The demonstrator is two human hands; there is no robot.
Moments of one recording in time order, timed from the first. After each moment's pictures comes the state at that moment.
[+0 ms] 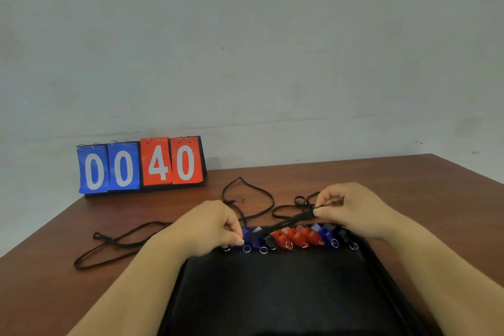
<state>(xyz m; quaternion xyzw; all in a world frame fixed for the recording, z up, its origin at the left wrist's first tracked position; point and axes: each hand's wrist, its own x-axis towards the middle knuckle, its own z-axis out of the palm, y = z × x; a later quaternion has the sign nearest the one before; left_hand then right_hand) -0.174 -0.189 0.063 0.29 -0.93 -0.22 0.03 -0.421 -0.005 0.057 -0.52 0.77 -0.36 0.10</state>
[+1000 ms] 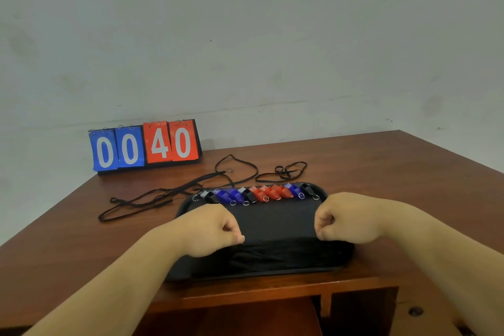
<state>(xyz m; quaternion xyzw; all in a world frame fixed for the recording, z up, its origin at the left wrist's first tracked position) -0.127 -0.090 0.043 0.25 -0.95 -0.20 -0.04 -0.374 0.105 0.049 -0.62 0.77 -0.05 0.16</state>
